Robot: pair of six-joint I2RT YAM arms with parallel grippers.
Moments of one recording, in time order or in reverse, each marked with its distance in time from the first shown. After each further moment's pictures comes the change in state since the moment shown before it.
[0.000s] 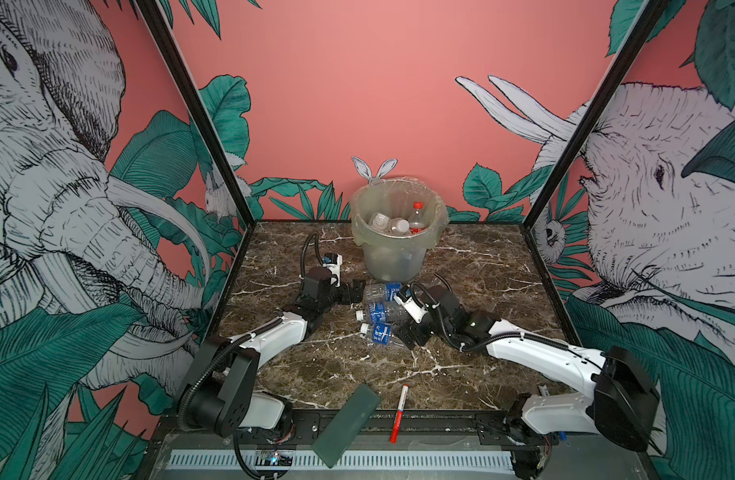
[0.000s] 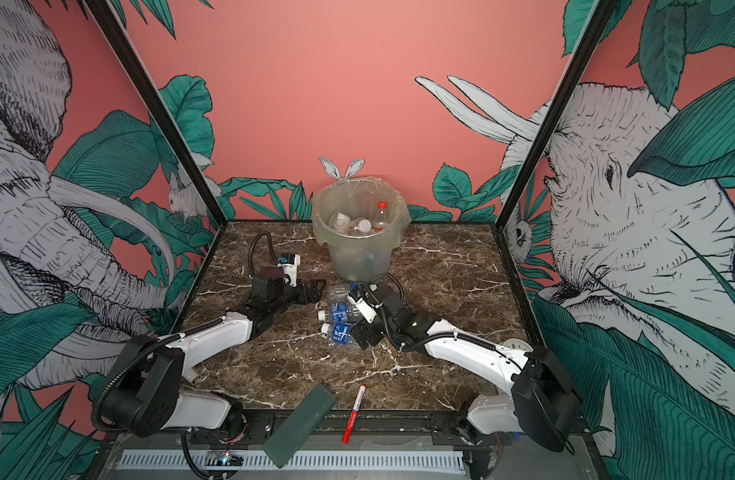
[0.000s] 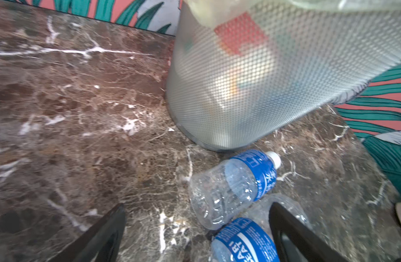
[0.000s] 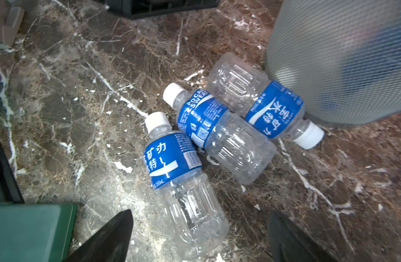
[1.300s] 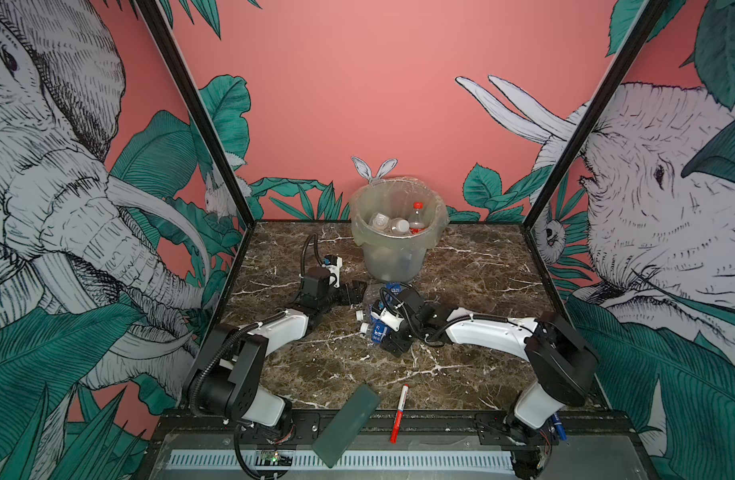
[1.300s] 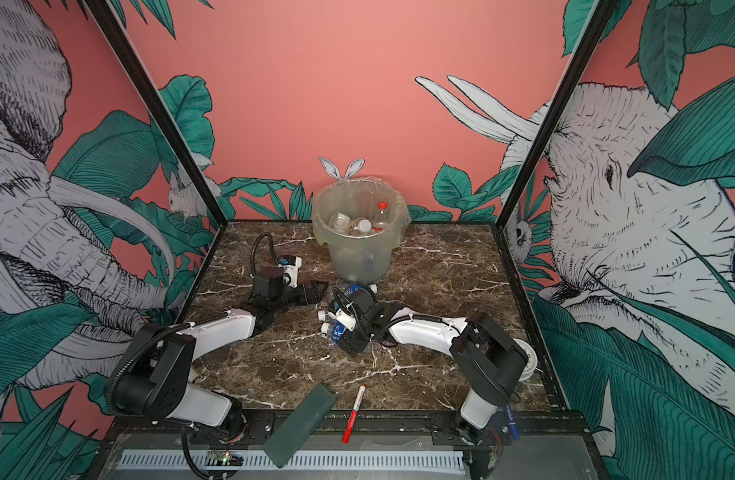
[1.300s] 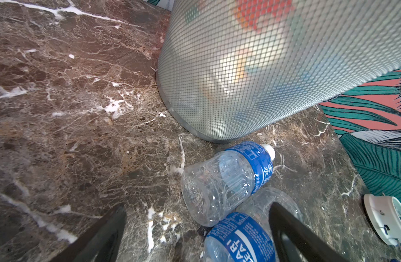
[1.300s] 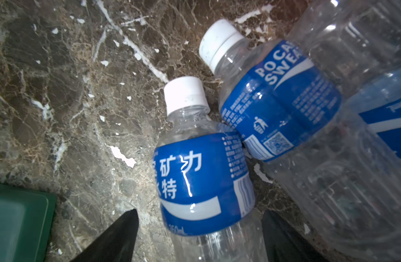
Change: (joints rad) left arm 0.040 0.071 0.002 0.030 0.102 -0.063; right arm 0.052 0.337 0.144 -0.034 -0.069 -0.086
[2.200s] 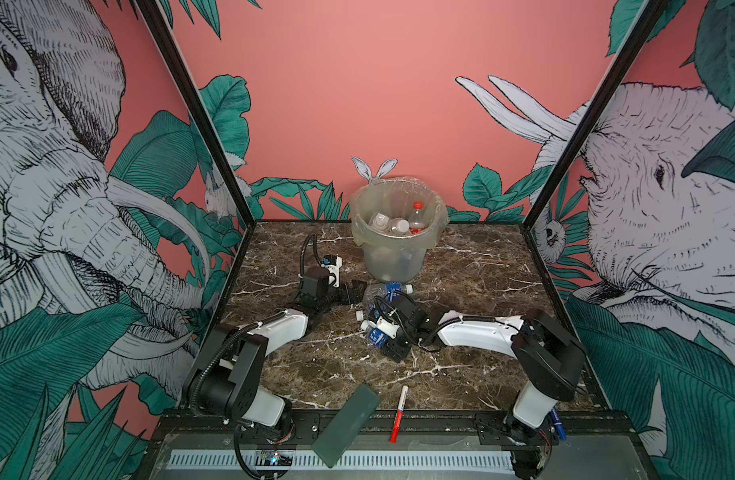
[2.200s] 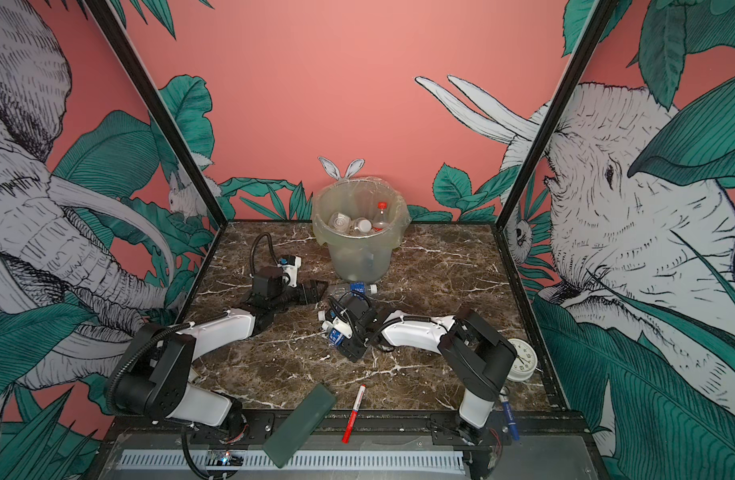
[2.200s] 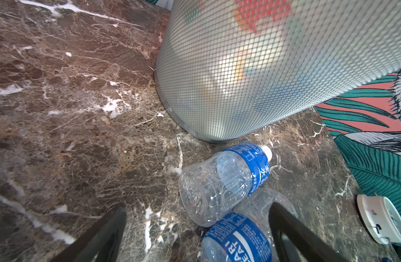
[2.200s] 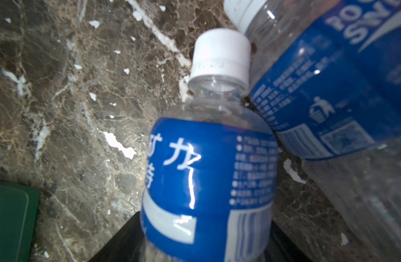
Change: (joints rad) left arm 0.005 0.001 0.000 0.004 0.018 -0.016; right arm 0.035 0.057 0.006 -0.018 0.014 -0.003
